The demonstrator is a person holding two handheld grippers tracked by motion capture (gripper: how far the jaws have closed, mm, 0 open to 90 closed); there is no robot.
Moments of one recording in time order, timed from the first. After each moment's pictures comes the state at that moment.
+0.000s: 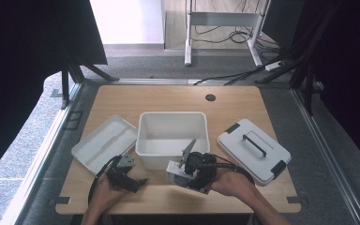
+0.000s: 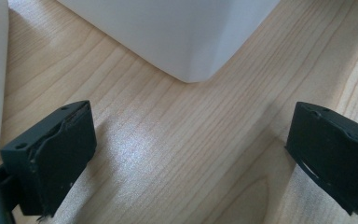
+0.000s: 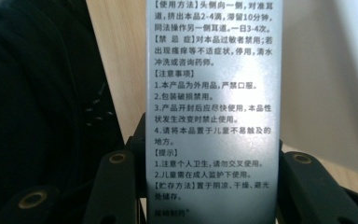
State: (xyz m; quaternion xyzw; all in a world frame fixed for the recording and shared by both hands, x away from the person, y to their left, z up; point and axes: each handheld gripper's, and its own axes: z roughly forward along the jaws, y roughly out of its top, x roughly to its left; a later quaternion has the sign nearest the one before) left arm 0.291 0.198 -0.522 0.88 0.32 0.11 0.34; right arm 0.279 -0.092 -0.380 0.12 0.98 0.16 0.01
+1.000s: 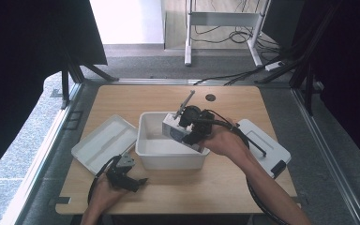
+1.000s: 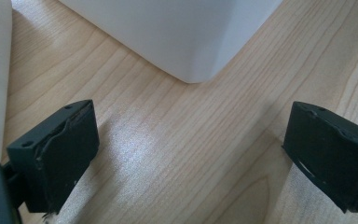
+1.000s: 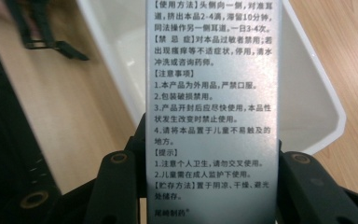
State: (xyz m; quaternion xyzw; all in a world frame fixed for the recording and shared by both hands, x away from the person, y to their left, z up) left arm 0.290 0.199 -0.522 0.87 0.33 0.11 0.35; right arm 0.353 -0.074 -0.302 0.19 0.96 0.18 0.10
